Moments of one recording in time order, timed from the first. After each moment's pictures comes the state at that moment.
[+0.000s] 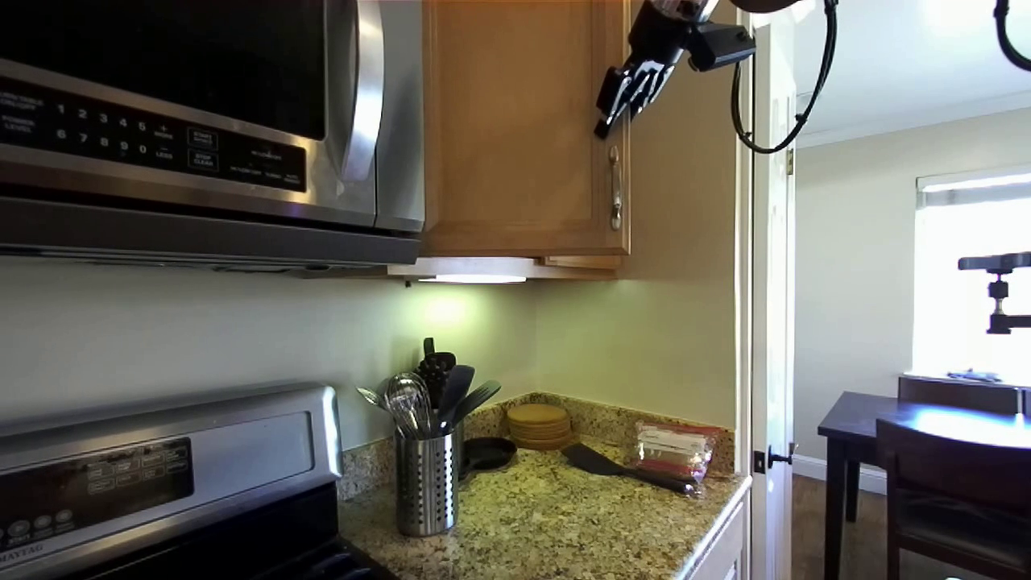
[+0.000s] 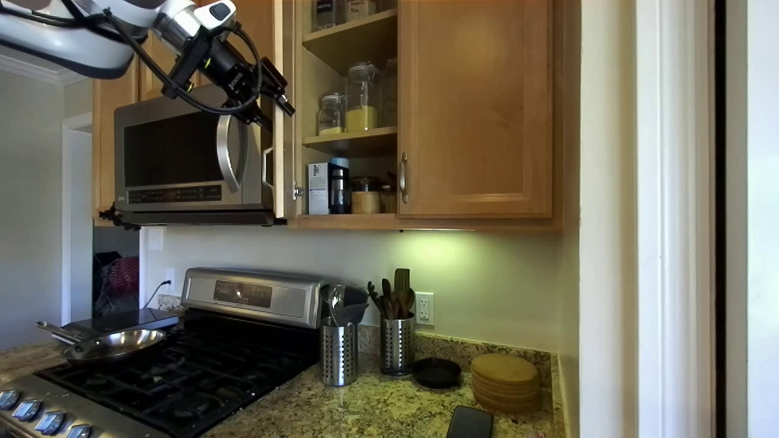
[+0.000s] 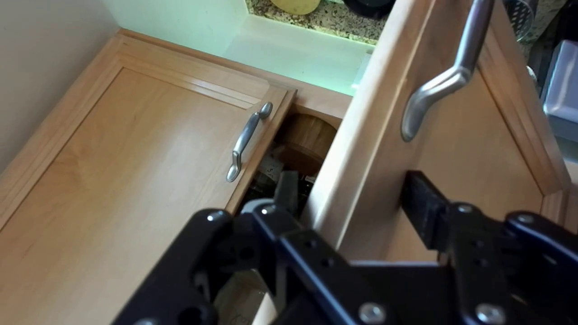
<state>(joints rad) -0.10 -0.52 0.21 -1.88 -0.44 2.16 0.16</state>
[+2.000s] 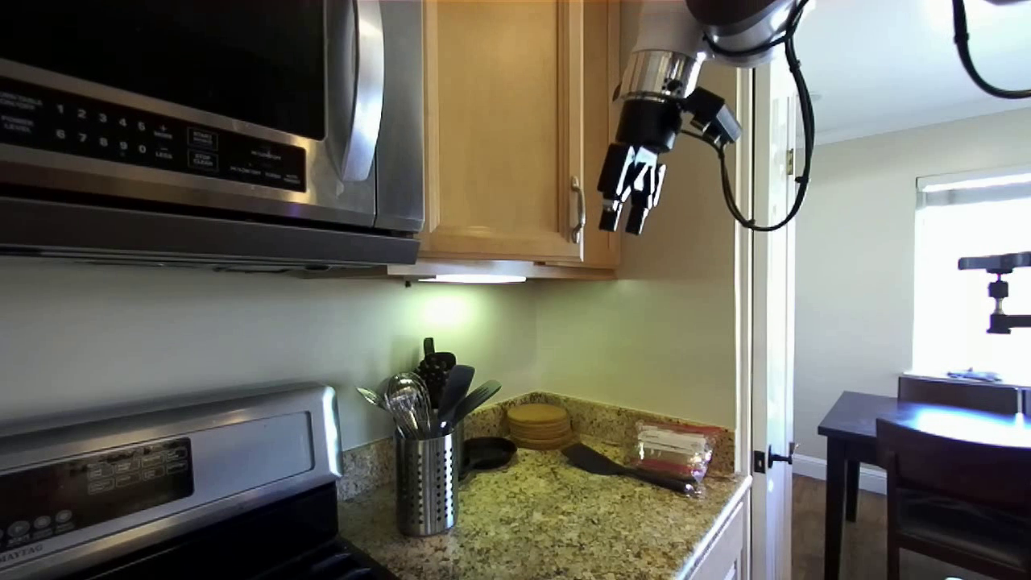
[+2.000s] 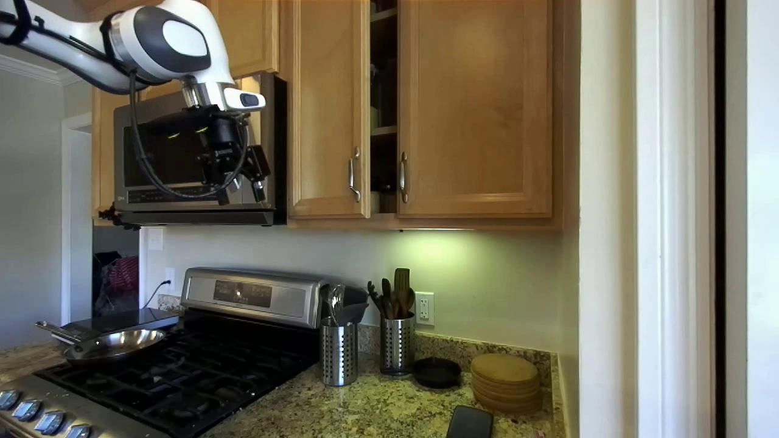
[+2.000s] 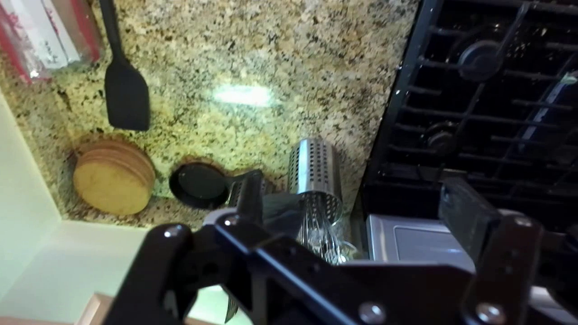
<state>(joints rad) 0.05 -0.44 0.11 -1.97 -0.02 1.85 0.03</state>
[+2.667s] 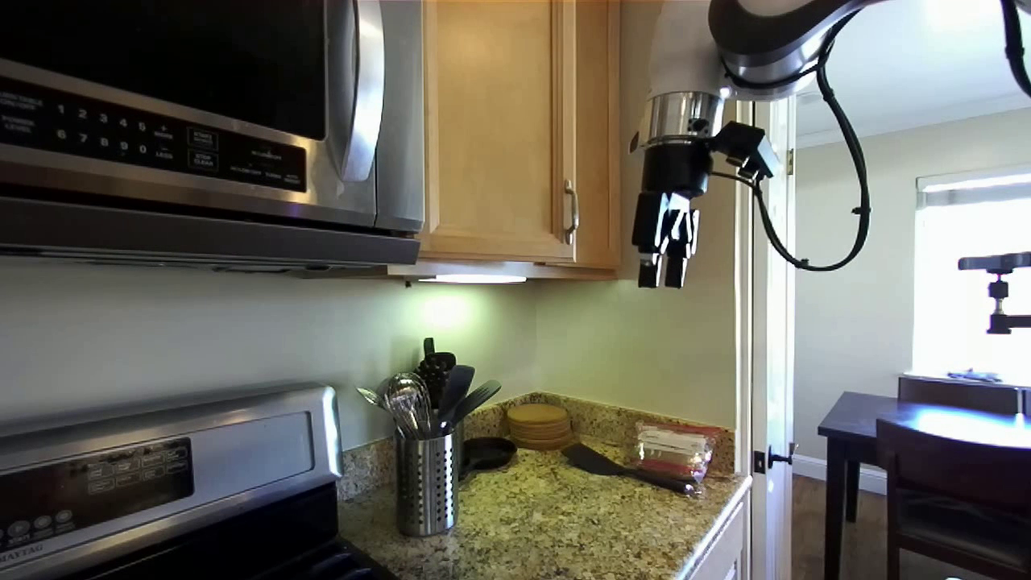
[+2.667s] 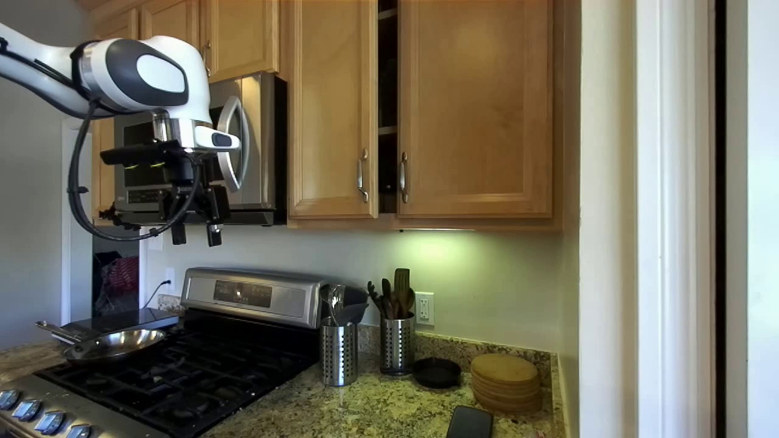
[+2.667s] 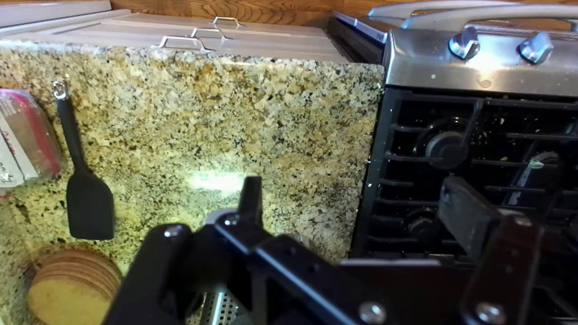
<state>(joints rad) 0.07 -0.54 0.14 -2.18 0.07 1.78 0.11</state>
